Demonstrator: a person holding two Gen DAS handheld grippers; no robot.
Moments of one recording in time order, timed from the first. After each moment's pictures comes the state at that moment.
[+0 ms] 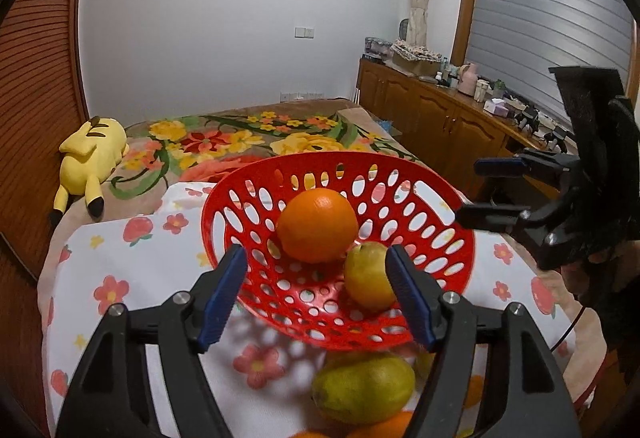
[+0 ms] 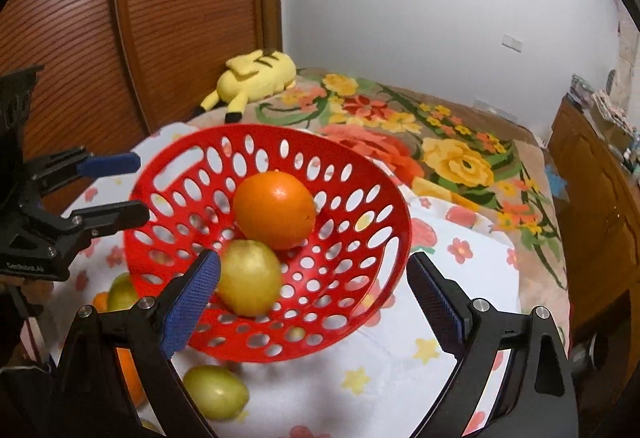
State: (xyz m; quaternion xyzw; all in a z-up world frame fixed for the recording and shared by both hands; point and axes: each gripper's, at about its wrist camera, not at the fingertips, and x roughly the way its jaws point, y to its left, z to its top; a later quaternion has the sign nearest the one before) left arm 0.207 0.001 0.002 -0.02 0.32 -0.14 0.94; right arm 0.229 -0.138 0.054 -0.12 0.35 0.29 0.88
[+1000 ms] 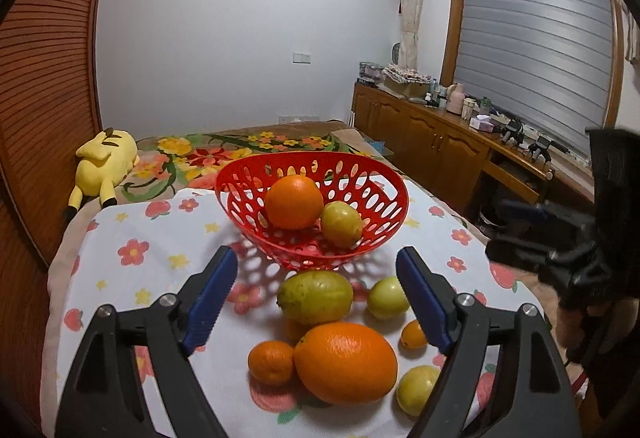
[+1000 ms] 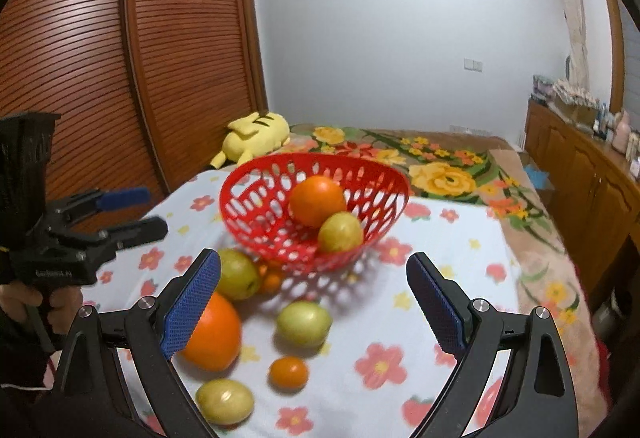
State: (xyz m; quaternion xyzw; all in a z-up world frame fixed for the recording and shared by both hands) left arm 0.091 -0.001 0.018 -0.03 0.27 -0.14 0.95; right arm 0.081 -0.170 0.061 -0.02 0.28 0.26 0.93
